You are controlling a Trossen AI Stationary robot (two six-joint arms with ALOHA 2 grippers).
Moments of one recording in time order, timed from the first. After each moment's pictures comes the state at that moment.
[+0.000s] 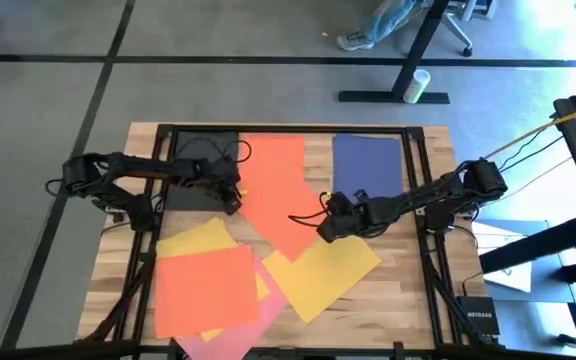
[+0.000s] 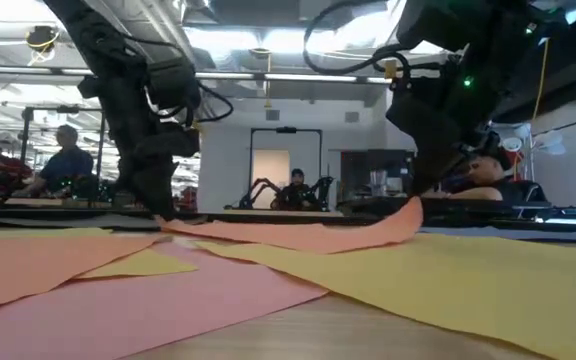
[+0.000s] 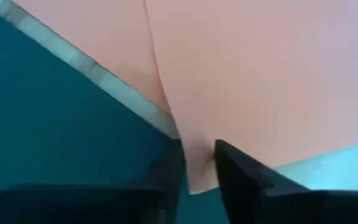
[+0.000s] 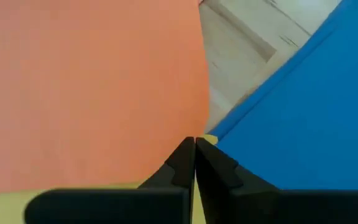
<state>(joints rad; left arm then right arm) 0.39 1.41 0.61 -0.32 0.05 -0.24 0.20 1.58 0.87 -0.57 0.53 0.92</state>
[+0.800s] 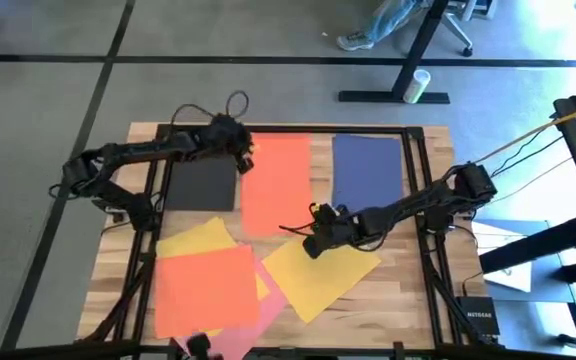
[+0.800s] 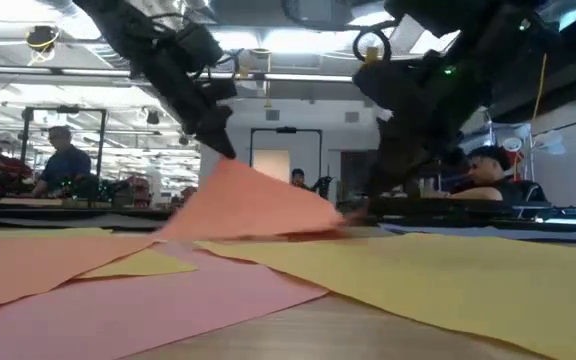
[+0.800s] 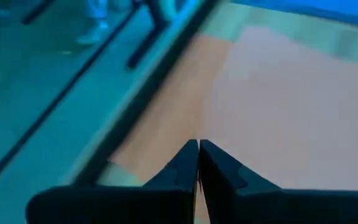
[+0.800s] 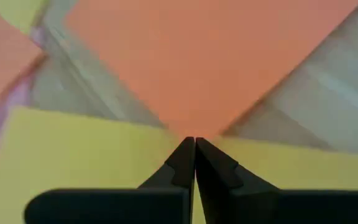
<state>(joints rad) 0.63 1.44 0.87 -0.11 -0.12 0.24 0.25 1.69 0.87 -0.17 0.46 0.93</state>
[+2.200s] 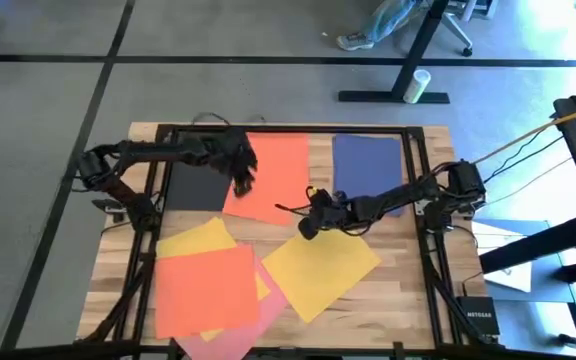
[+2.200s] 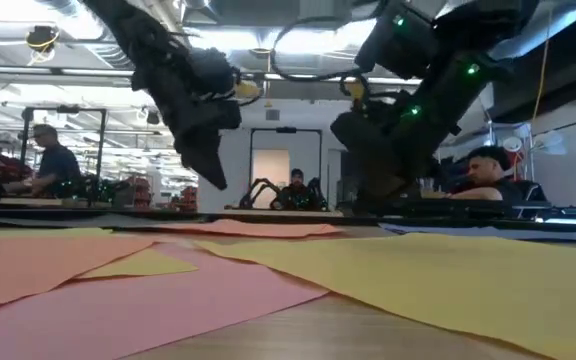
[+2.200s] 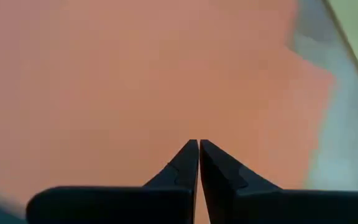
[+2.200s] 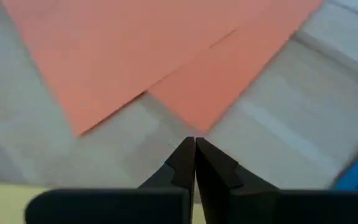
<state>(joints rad) 0.42 1.56 0.87 -0.32 0.17 0.10 0.09 1.74 0.87 -0.17 0.45 0.83</state>
